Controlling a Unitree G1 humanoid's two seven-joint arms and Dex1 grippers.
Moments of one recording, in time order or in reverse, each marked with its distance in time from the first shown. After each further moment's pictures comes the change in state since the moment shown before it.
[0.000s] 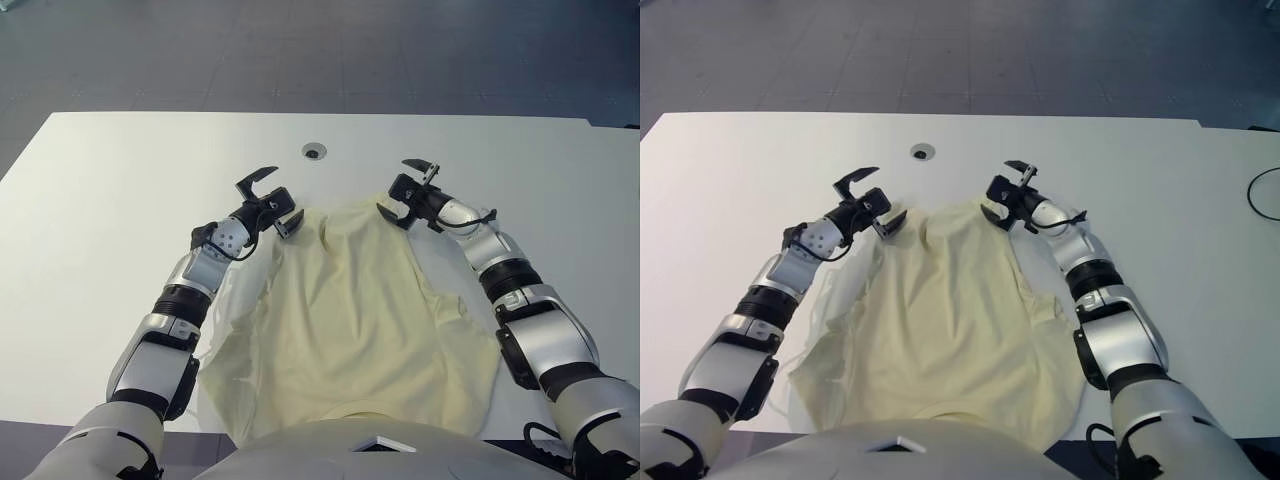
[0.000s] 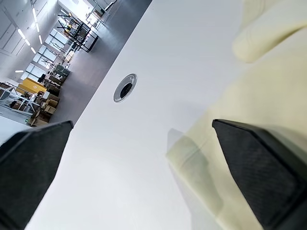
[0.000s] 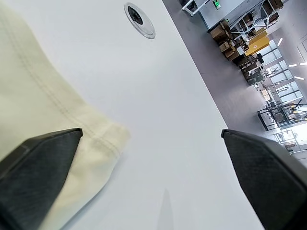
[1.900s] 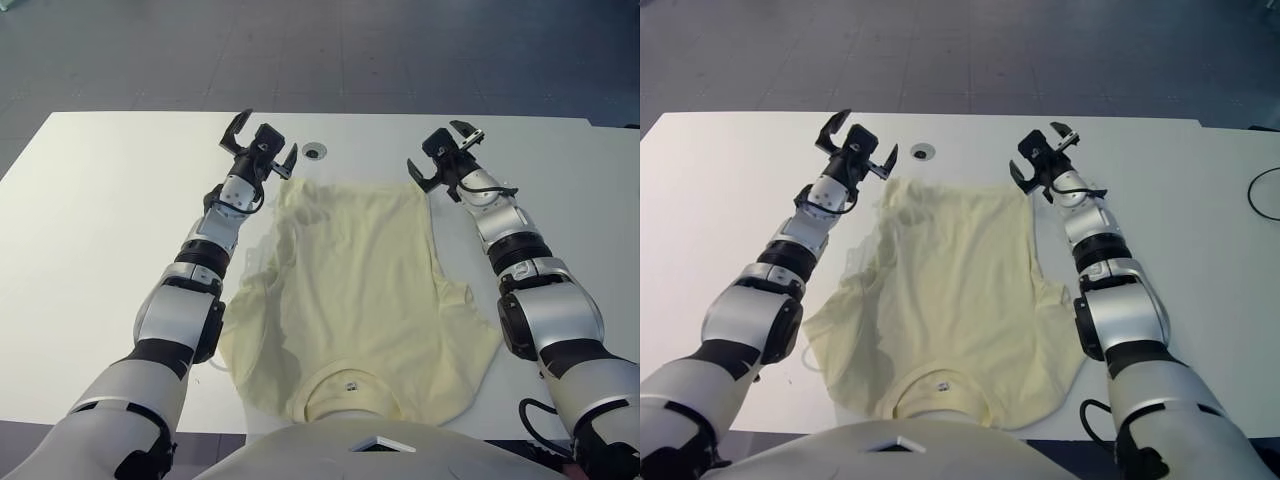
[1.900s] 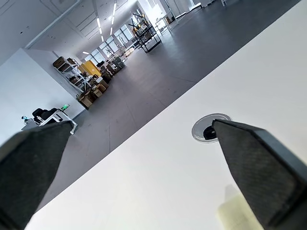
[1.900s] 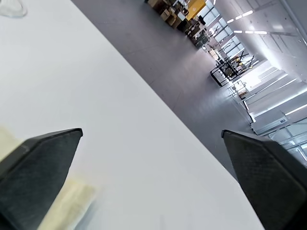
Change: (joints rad) left arm -0.333 -0.133 0.107 0.486 -0.080 -0.134 0.300; right arm -0.152 0.004 -0.131 0.192 0.055 0.089 -0.209
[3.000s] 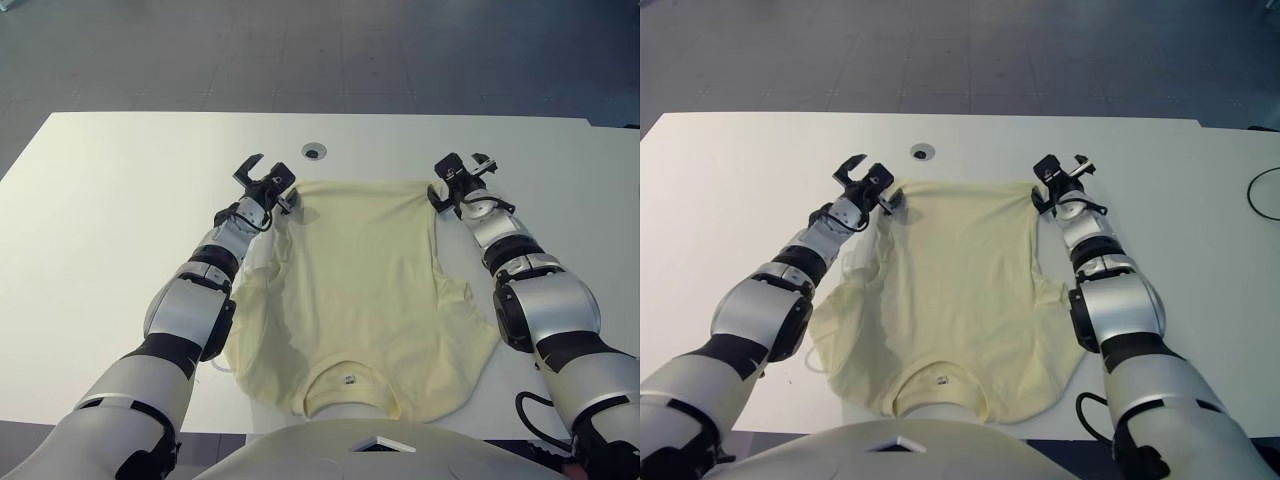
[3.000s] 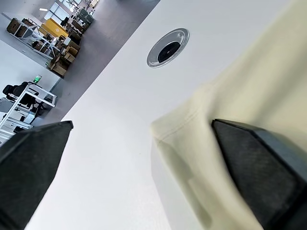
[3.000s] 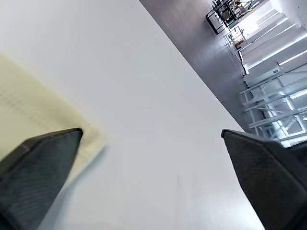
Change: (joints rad) left arm -0.030 -0.044 -0.072 0.185 0.083 0.132 0.003; right arm -0.052 0.024 -0.017 0.228 -0.023 0.076 -0.120
